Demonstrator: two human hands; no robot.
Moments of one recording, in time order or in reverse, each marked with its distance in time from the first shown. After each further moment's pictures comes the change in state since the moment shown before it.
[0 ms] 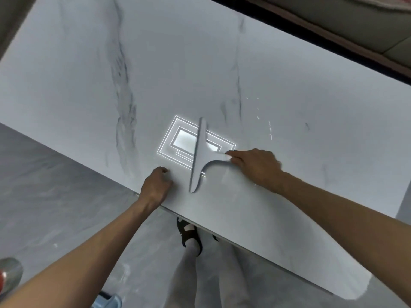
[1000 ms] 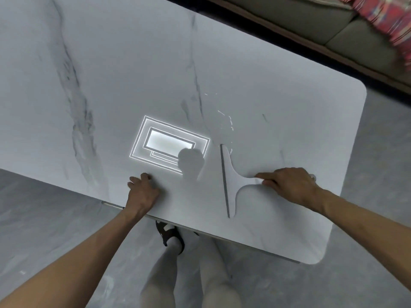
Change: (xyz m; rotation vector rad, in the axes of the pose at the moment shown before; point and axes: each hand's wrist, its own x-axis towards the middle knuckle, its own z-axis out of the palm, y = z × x) left_hand -0.002 0.015 0.049 0.245 -0.056 0.101; right_hand -0.134 0.121 -0.015 -0.176 -0.178 0.129
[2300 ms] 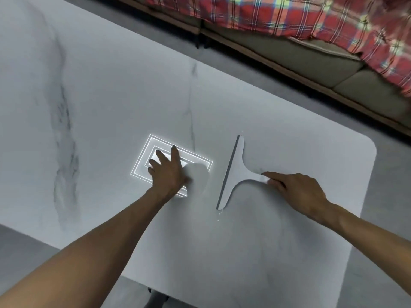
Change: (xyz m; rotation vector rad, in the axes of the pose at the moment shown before) left_hand 0.127 0.185 -0.032 0.242 0.221 0.073; right_hand 0.101 0.077 -0.092 0.183 0.194 0.135
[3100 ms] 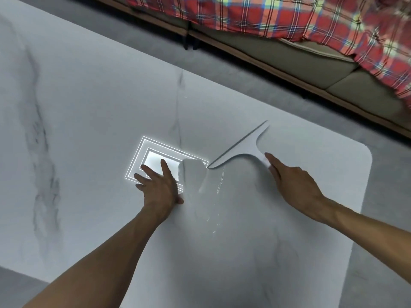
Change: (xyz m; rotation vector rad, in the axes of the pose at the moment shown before) left_hand 0.016 0.011 0.008 0.231 -0.032 0.068; right_hand 0.048 0.002 -0.033 0.126 0.026 0.141
